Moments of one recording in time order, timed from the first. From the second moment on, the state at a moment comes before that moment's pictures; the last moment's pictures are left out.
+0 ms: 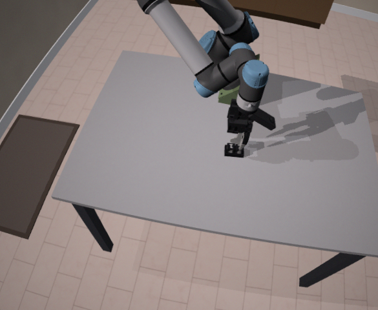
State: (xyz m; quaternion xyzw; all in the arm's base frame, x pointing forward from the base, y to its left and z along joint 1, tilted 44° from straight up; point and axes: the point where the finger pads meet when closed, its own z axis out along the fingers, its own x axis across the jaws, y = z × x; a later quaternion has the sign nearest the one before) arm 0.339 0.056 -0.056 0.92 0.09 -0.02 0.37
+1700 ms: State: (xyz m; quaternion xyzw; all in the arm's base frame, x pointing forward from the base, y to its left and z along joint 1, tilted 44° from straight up) arm 0.340 0.053 -0.059 0.92 0.09 -0.02 0.37
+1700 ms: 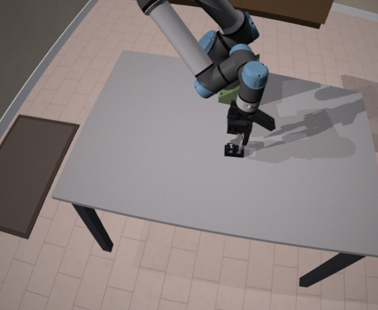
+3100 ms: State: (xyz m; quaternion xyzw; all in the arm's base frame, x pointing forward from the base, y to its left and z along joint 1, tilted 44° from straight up) arm 0.341 0.034 -0.079 0.92 0.09 -0.02 0.37
